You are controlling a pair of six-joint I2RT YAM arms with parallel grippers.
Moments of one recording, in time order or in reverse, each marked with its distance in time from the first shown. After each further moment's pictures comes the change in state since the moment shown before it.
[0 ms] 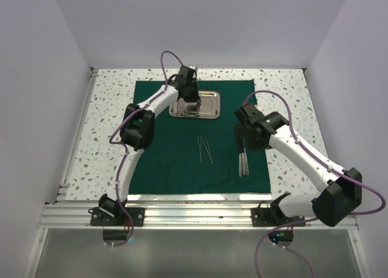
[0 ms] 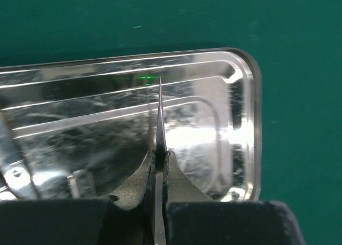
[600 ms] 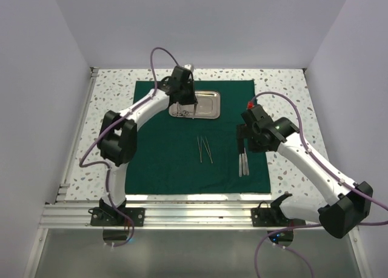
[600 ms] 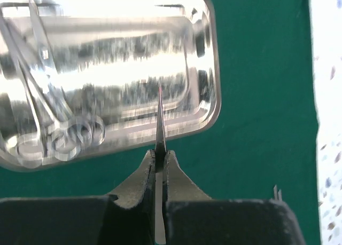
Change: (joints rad) left arm -0.043 -0.402 -0.388 0.068 -0.011 -0.022; right arm -0.005 -0.104 -0.029 0.029 -0.049 0.022
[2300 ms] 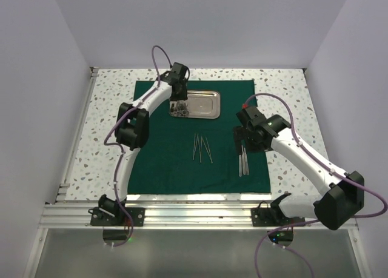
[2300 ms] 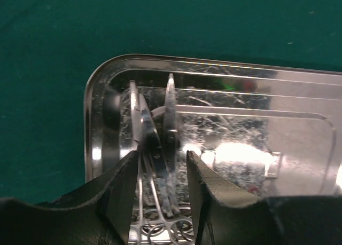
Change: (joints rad) left arm 0.083 0.345 0.382 -0.220 -0.257 0.075; right arm 0.000 0.056 -0.023 0.010 -0.029 -0.027
